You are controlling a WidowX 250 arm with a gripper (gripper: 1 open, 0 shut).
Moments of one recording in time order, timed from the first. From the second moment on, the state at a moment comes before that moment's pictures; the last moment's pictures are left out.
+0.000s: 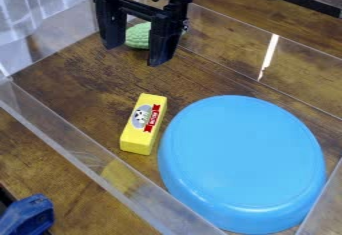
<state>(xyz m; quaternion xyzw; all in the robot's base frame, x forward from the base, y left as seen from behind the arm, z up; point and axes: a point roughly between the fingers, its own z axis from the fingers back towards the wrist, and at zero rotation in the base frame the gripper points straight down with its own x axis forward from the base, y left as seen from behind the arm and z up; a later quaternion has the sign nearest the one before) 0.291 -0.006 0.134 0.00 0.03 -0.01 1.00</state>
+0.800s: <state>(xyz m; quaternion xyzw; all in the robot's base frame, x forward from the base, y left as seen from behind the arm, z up) 0.276 -0.012 0.098 -0.02 0.06 0.00 1.00</state>
